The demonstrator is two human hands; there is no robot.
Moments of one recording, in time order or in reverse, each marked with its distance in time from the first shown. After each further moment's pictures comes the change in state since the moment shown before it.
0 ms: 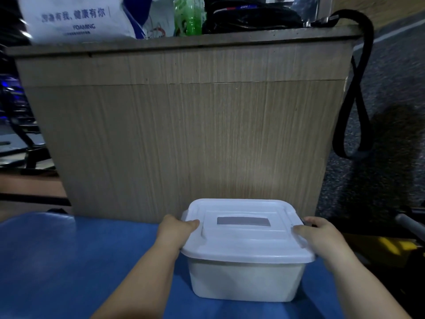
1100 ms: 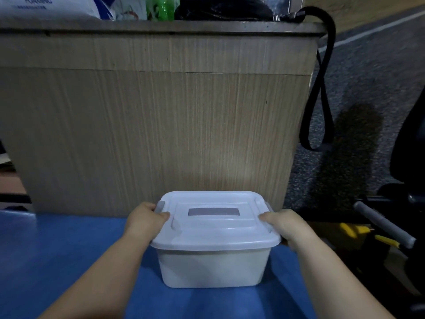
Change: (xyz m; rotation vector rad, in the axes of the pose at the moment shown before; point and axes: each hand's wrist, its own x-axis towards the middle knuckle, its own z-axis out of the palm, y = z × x) left_hand -0.004 0.005 0.005 0.238 0.073 0.154; right_hand 0.010 -0.003 -0.006 -0.058 -0.125 0.159
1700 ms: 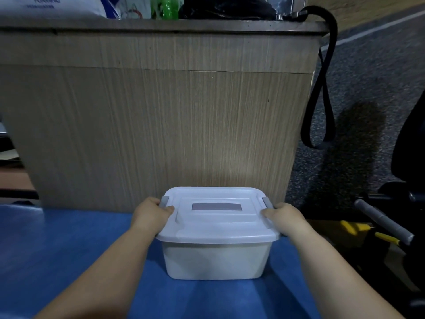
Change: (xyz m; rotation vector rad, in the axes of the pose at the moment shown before) left_hand -0.009 0.005 -0.003 0.007 -0.018 0.001; right_hand -0.010 -0.009 0.002 -0.359 0.082 -0.089
